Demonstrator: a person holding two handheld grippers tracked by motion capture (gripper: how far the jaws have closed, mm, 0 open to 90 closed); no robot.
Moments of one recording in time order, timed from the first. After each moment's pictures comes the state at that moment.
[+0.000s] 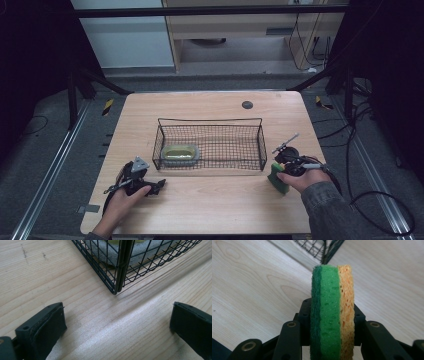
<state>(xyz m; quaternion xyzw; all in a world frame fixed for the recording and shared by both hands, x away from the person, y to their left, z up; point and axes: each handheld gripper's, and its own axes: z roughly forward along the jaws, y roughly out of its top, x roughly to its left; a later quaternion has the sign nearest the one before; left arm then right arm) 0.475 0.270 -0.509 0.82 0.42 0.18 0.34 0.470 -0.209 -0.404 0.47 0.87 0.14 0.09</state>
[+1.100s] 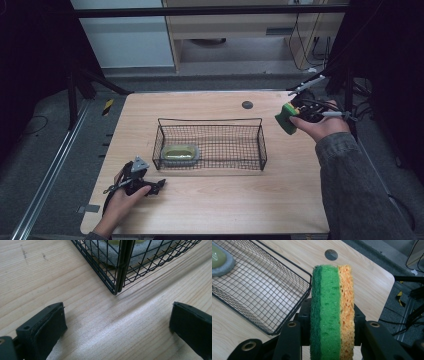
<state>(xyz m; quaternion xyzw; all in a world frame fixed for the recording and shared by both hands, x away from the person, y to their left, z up) 0.476 0.271 -0.509 0.82 0.42 0.18 0.34 0.542 -0.233 -0.286 0.44 0.84 0.23 0.23</state>
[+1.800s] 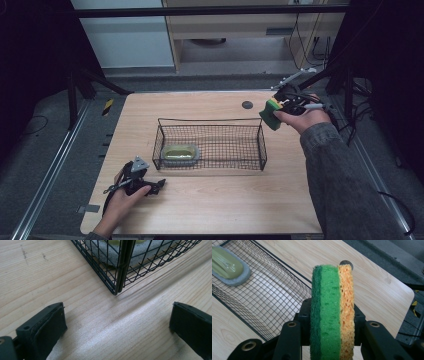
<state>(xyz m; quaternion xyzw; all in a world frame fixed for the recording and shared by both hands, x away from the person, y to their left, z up) 0.476 0.271 -0.509 0.82 0.42 0.18 0.34 0.567 -0.200 -0.288 0.41 0.85 0.25 0.20</state>
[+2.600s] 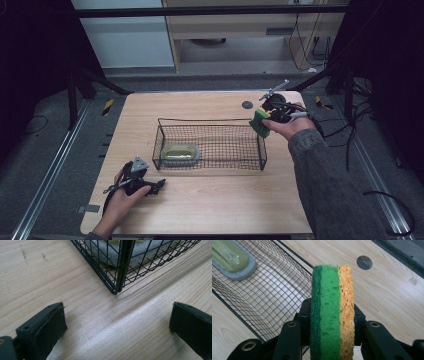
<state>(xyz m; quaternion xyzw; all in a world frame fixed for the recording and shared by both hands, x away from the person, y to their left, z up) 0.476 0.271 -0.509 0.82 0.42 0.18 0.34 0.576 -0.179 -0.326 0.39 0.87 0.25 0.17</state>
